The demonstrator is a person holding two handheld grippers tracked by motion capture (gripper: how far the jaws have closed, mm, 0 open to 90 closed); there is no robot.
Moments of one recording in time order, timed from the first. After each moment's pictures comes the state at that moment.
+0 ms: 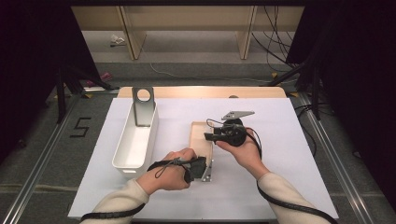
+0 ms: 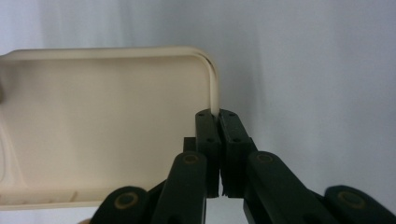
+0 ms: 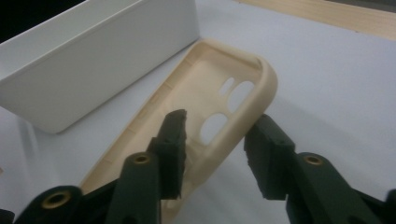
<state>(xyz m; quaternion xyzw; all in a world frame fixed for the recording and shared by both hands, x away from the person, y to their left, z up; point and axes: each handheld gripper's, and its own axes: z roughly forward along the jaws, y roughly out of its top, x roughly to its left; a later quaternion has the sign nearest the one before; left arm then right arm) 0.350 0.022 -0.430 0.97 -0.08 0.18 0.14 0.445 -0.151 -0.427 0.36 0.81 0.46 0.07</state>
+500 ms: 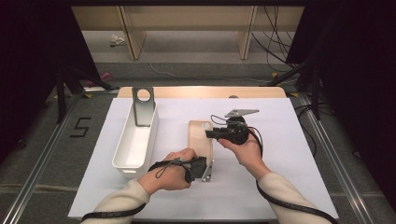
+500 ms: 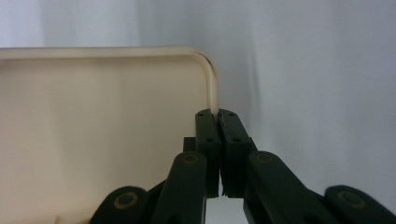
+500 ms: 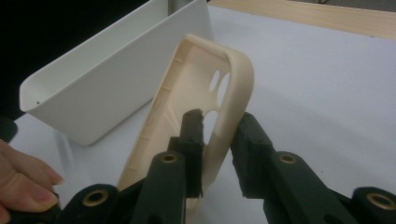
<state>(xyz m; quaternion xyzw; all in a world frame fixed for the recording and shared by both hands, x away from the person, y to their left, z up) 0.353 0.021 -0.434 0.97 -0.09 0.19 0.14 0.441 -0.156 -0.415 0.37 0.79 0.49 0.03</state>
